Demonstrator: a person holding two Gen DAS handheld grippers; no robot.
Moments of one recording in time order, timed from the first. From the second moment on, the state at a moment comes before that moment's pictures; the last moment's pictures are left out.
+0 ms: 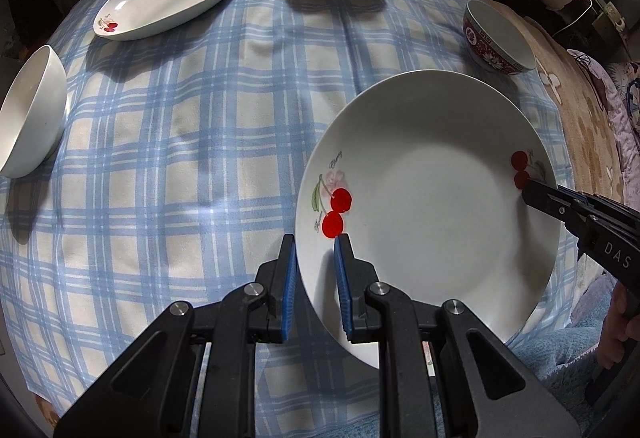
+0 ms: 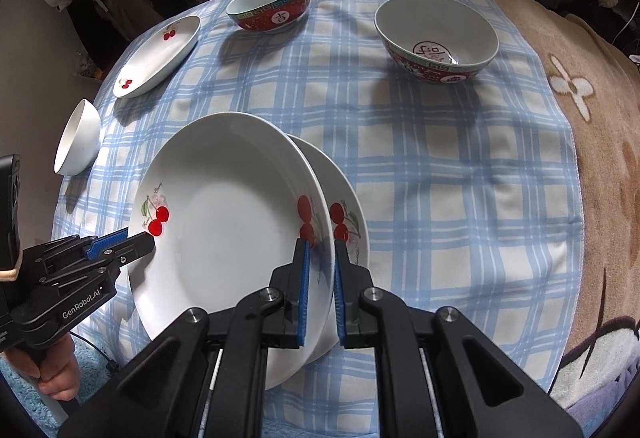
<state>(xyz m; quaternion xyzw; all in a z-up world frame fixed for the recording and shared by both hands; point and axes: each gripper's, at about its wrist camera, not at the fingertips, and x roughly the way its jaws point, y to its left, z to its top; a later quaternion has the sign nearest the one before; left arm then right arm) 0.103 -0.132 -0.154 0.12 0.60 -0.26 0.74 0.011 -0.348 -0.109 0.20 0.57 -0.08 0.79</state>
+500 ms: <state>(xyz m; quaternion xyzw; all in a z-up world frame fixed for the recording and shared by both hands) 0.105 -0.144 -0.174 0.14 0.61 -0.26 0.74 0.016 -0.352 -0.124 0.21 0.59 -0.09 0.77</state>
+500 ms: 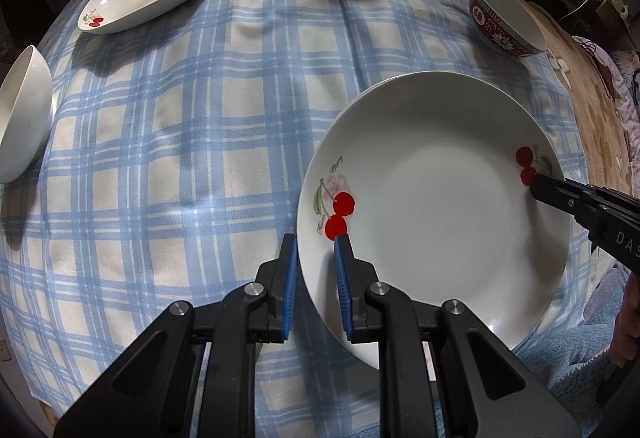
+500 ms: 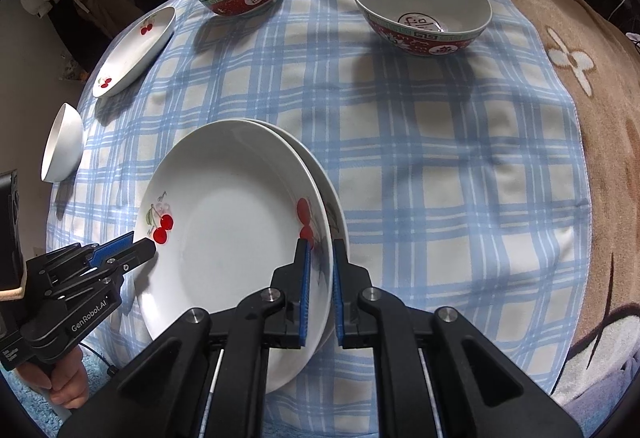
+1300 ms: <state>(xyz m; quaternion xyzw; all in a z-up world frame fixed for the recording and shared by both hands) 0.105 -0.143 -0.175 0.15 0.60 -0.24 0.74 0.018 -0.347 -0.120 0.16 0.60 -0.12 0.78</state>
